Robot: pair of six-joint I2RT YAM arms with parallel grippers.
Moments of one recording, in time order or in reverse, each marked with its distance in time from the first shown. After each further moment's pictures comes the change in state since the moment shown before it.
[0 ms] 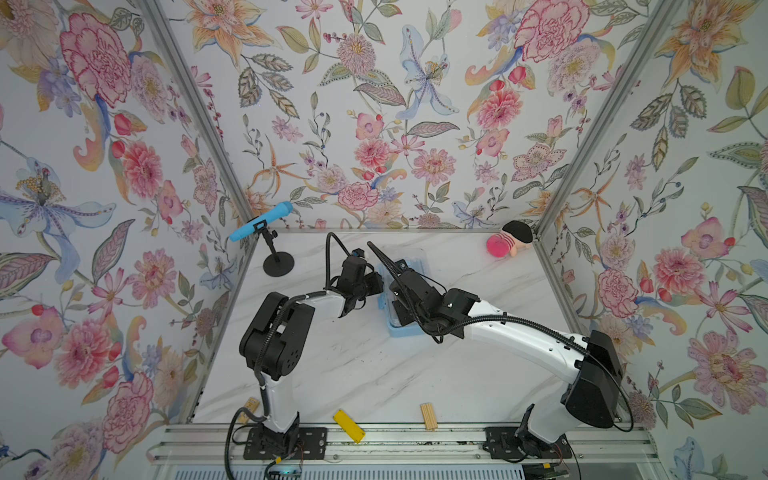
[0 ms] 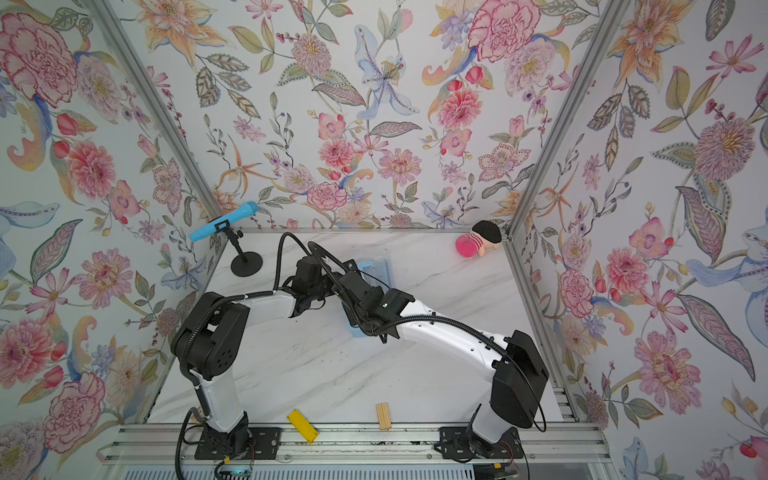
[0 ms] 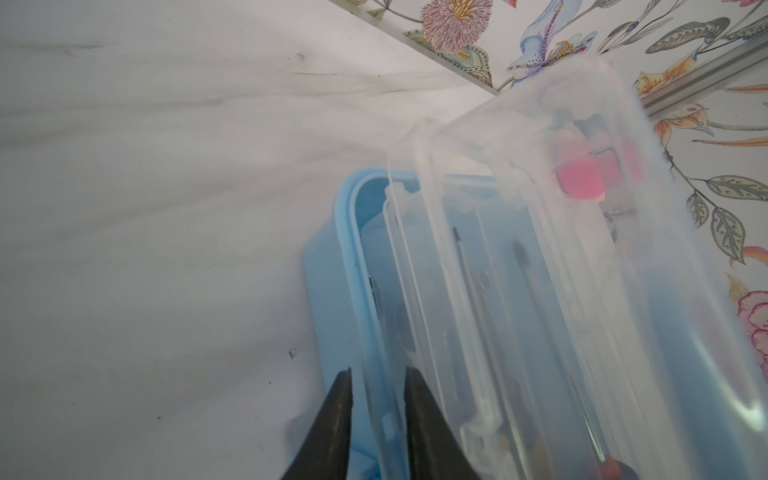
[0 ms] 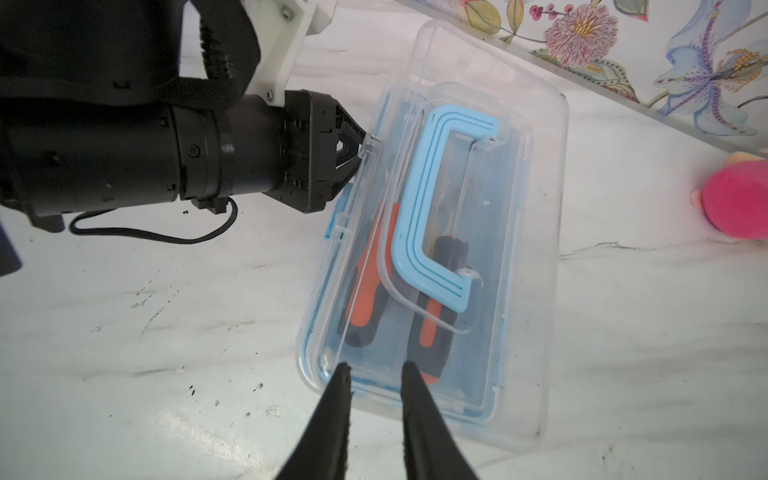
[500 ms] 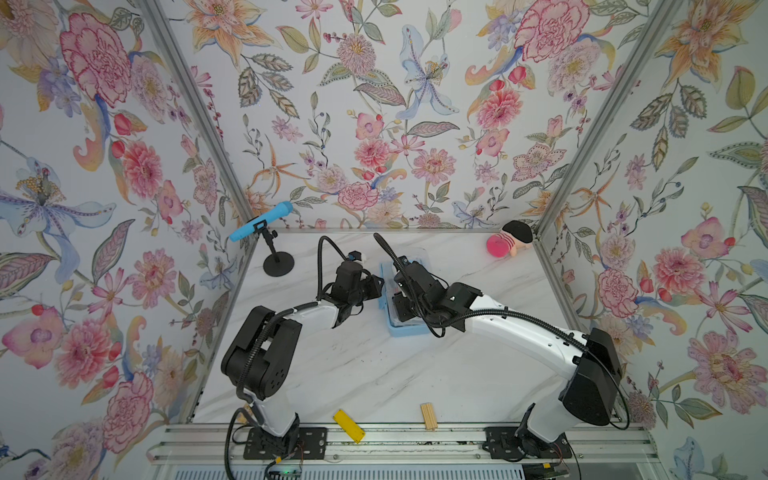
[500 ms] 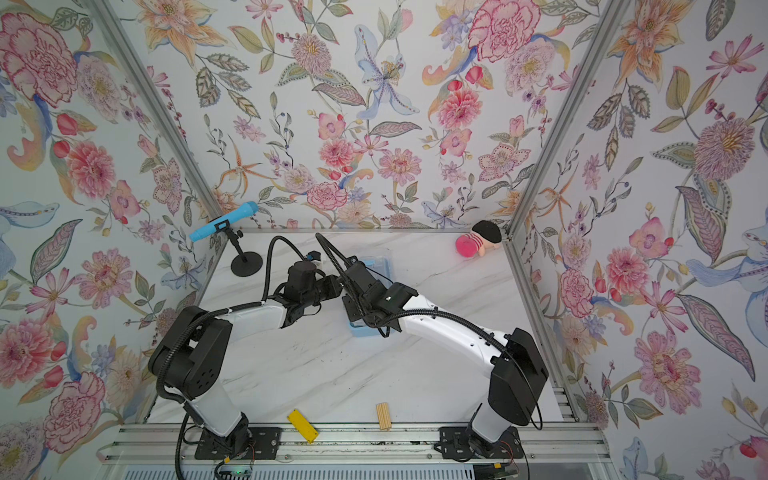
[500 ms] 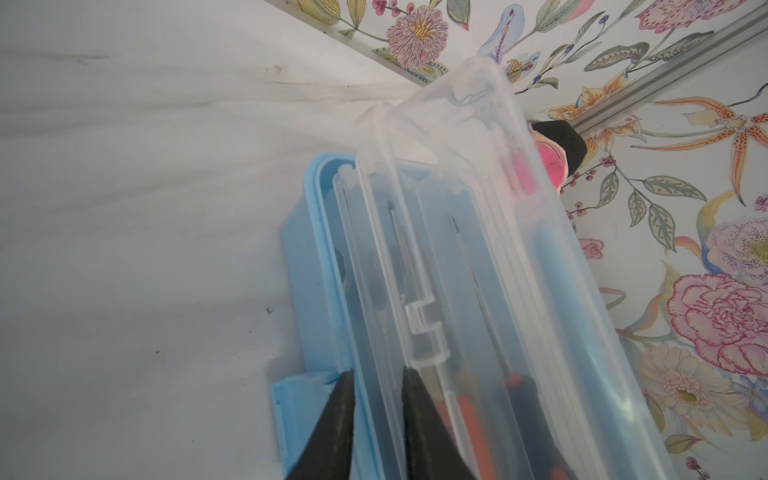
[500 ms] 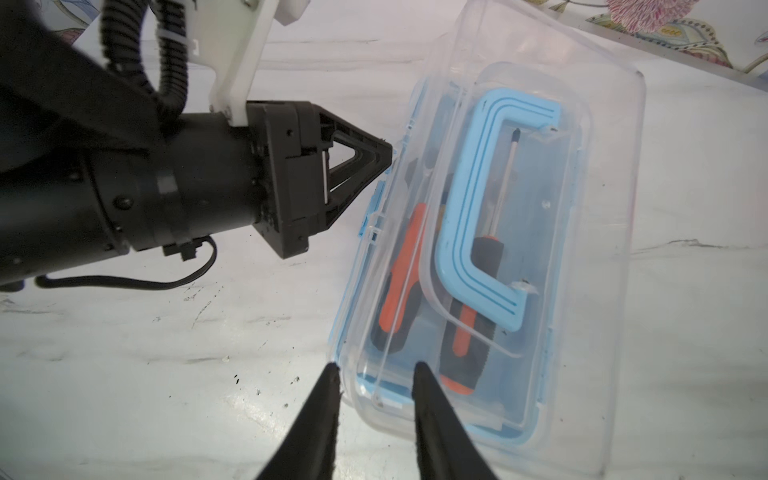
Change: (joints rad) left arm -0.020 -0.163 -0.137 0.039 0.002 -0.026; right arm -0.071 0.008 0.014 0.022 -0.163 0.026
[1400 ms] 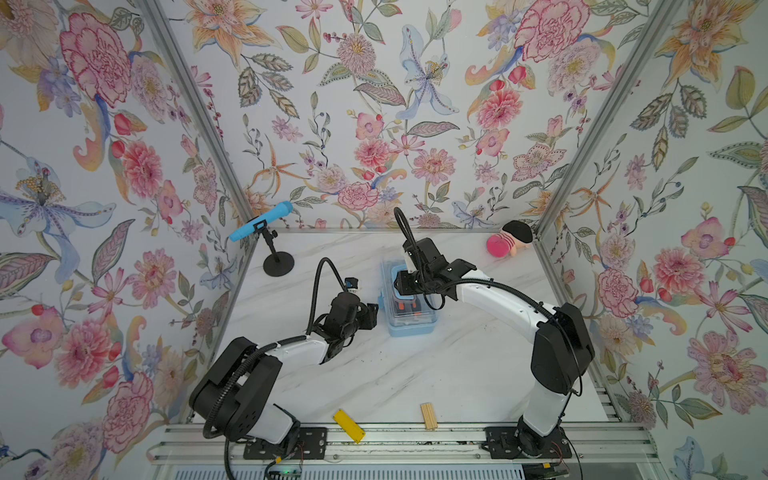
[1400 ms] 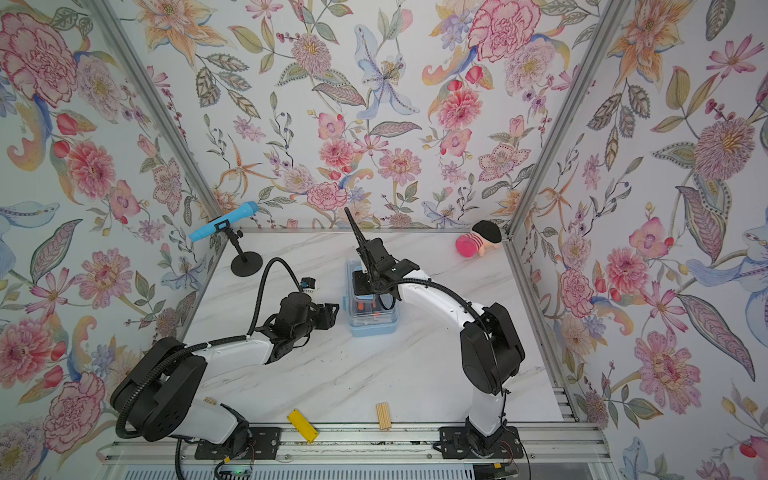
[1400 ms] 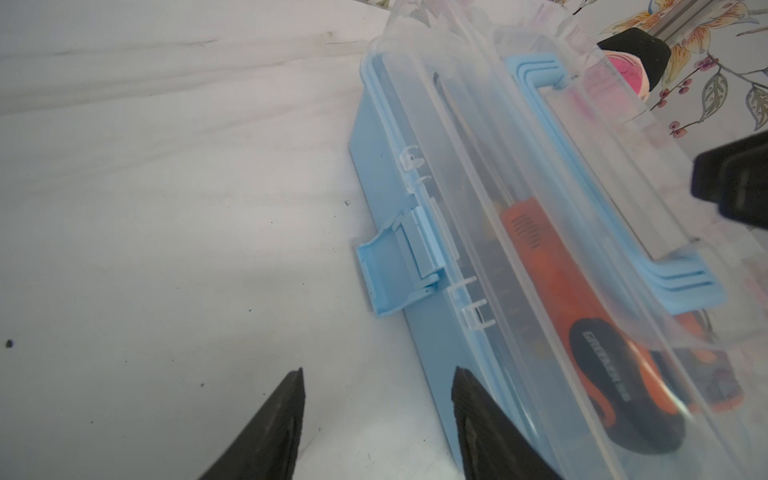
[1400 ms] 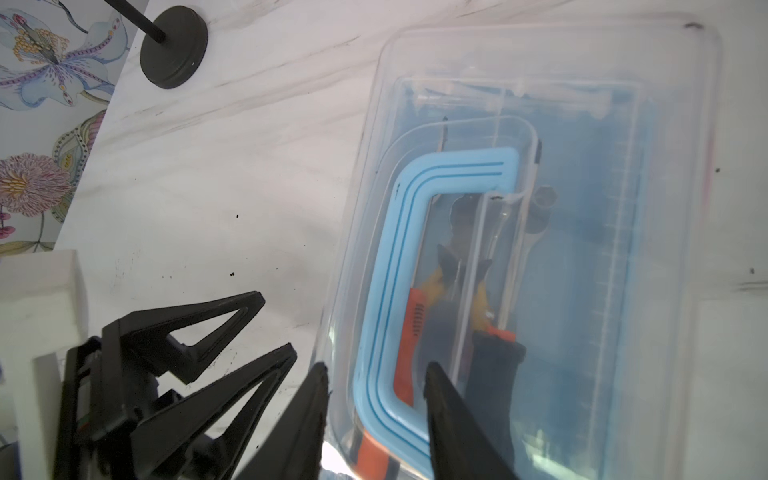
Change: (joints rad) left arm -0.102 -0.228 -0.331 0.039 -0.240 0.188; right arm -0.214 0.213 0.120 0.077 -0.306 0.064
